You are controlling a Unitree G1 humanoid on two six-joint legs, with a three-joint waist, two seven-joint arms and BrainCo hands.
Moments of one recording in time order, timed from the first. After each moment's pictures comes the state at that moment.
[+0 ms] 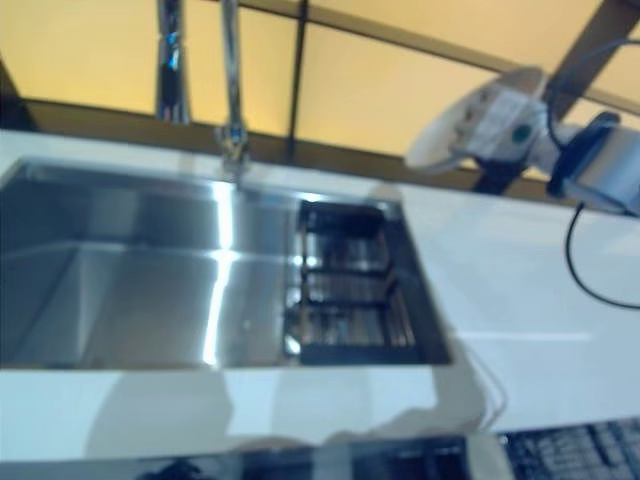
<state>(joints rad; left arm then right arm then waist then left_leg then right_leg) 0.00 0.39 -0.30 1.13 0.08 0.03 -0.07 -1.14 -1.45 0.72 0.16 -0.97 -0.37 -0.17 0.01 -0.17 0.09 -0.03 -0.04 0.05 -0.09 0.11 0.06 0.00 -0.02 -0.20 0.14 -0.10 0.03</state>
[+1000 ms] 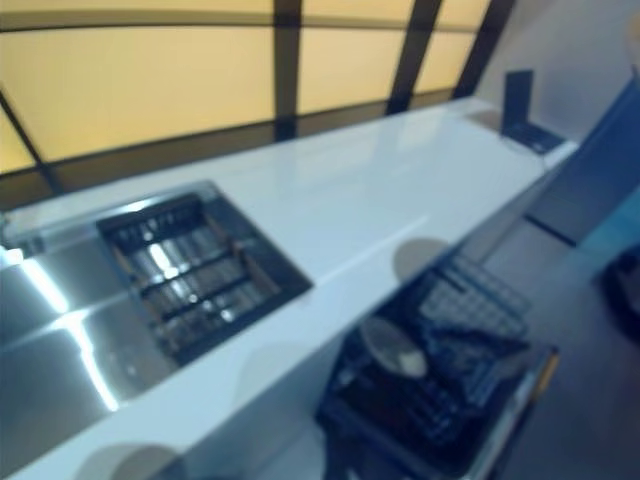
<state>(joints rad) 0.10 0.44 -0.28 1.19 0.04 0.05 -0.07 -0.12 -1.23 -0.41 -0.03 -0.12 -0.23 -0.40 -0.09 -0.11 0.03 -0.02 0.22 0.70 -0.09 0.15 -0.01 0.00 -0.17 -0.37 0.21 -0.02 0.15</state>
